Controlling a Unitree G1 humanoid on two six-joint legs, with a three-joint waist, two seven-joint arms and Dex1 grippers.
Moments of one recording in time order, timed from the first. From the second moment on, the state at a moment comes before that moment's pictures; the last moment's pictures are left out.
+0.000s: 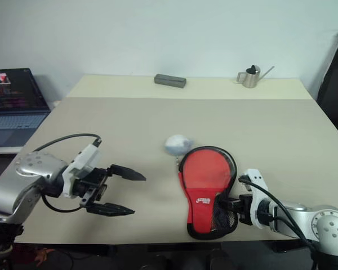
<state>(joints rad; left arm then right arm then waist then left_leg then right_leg) -0.33 0.97 0.00 -0.23 -0.63 0.46 -1.50 -0.10 -0.65 -0.17 -0.48 1.69 1.32 -0.40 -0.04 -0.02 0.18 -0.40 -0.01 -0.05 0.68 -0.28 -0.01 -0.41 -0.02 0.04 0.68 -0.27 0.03</state>
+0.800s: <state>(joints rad) -0.37 0.92 -0.01 -0.18 -0.61 0.44 -1.46 -0.06 -1.08 -0.25 -0.67 1.52 0.95 0.04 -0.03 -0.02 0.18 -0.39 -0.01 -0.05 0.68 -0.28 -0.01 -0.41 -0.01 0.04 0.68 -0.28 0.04</state>
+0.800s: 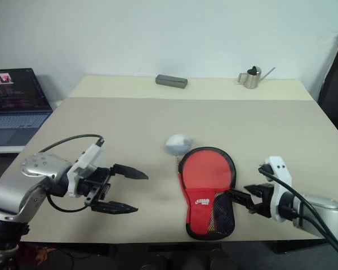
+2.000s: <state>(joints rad) -0.43 0.84 0.04 -0.05 -0.47 0.42 -1.21 -0.56 -0.74 0.26 -0.15 0.41 0.56 0.93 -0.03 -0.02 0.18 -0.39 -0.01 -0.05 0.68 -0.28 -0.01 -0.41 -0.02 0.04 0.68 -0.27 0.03</state>
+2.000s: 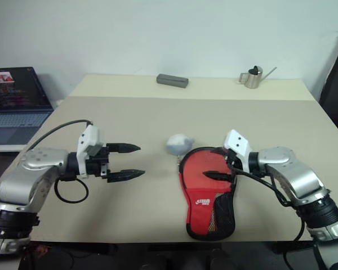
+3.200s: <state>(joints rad) -0.79 0.62 -0.16 0.40 -0.14 0.31 -1.06 -0.57 -0.59 0.34 0.03 0.14 0.45 0.99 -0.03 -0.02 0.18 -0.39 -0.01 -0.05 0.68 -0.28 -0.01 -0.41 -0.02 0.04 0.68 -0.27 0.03</state>
